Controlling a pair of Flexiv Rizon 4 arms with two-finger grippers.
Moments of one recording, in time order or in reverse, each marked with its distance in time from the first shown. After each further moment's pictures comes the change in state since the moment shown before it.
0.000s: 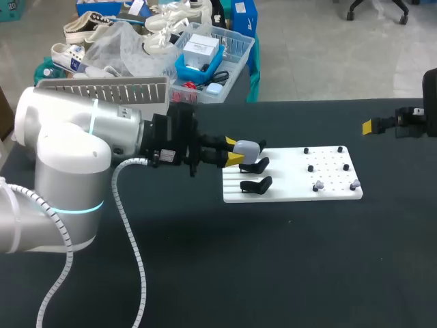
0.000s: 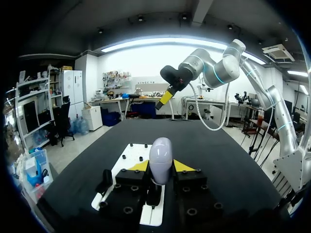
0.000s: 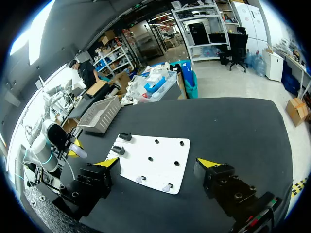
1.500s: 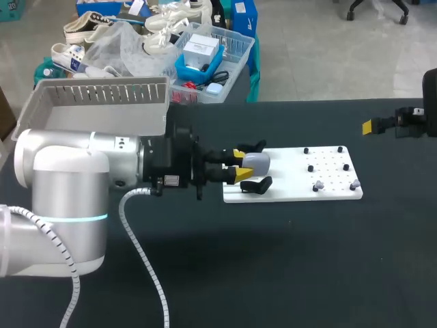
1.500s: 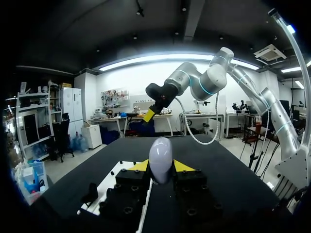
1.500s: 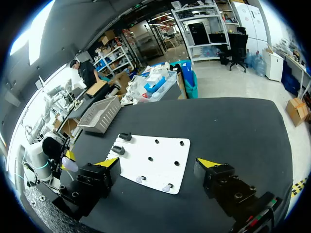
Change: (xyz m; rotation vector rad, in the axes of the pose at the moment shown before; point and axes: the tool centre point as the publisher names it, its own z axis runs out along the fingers) left arm -0.015 -0.047 0.011 -0.005 -0.160 0.050; right arm 0.000 0.000 0.000 0.000 0.000 0.000
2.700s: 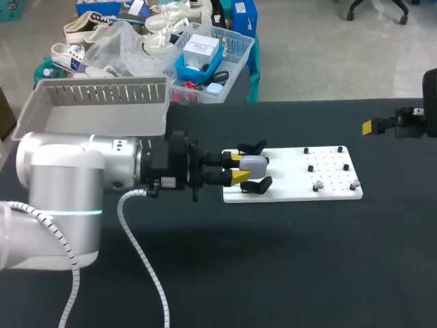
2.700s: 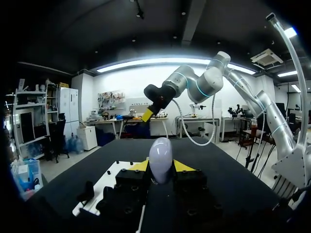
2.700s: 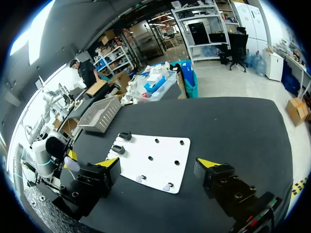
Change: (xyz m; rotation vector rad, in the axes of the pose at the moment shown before) left arm 0.009 0.002 -0.003 0.047 -0.039 -0.017; right arm 0.002 0.000 0.001 0.000 0.006 0.000
